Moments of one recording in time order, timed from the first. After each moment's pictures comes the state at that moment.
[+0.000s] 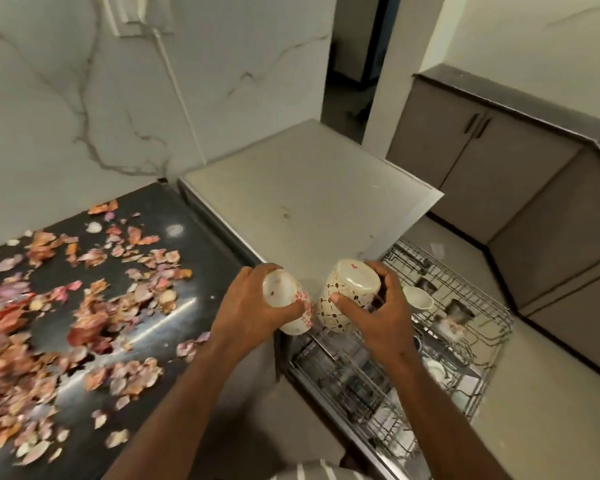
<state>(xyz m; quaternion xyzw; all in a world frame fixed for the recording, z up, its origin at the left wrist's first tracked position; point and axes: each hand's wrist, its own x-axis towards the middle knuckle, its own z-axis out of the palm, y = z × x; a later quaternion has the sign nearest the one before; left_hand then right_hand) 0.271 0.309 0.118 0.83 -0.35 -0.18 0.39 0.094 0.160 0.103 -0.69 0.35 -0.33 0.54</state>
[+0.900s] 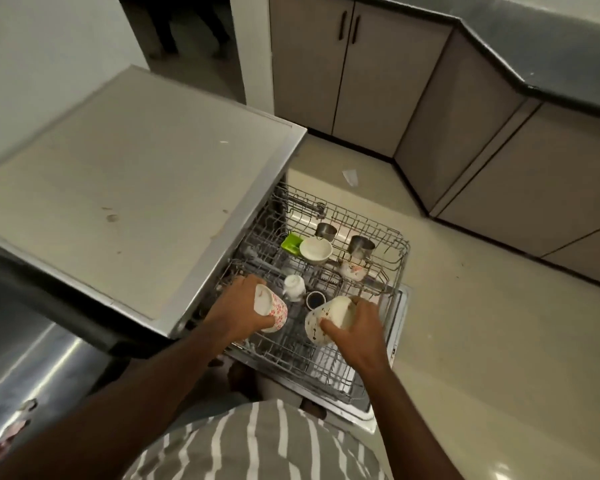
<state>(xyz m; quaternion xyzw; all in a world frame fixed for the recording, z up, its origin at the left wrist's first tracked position) 0.163 0.084 -0.008 0.78 -0.51 -0.33 0.10 -0.094 0.032 -0.043 -0.65 0.63 -0.15 0.39</state>
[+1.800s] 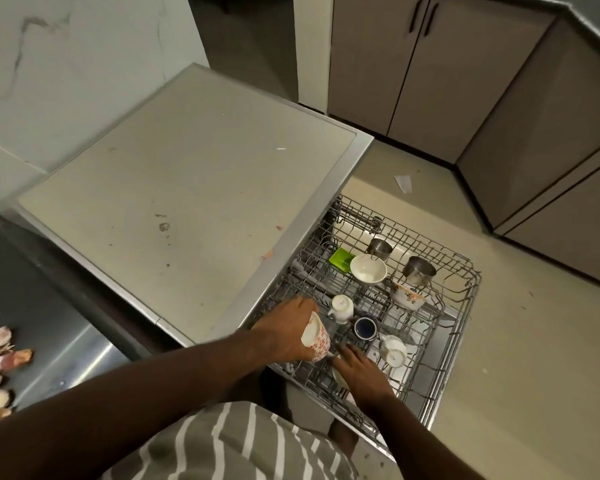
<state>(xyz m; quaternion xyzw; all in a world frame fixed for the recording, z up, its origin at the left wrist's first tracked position) 0.198 0.054 -0.046 0.70 -0.63 -0.33 0.00 -0.036 0.027 -0.175 -0.90 0.30 0.24 0.22</state>
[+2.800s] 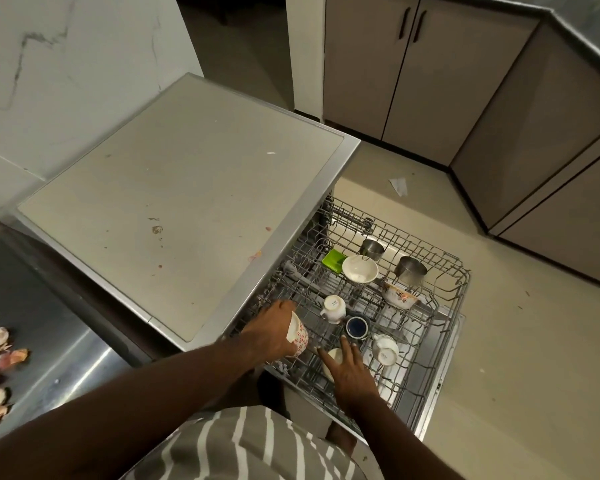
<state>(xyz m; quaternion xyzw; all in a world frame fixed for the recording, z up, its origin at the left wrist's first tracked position) 0.194 0.059 -0.070 0.78 -0.53 -0.34 -0.04 -0.031 0.040 -0.174 -0.84 0.40 0.23 0.28</state>
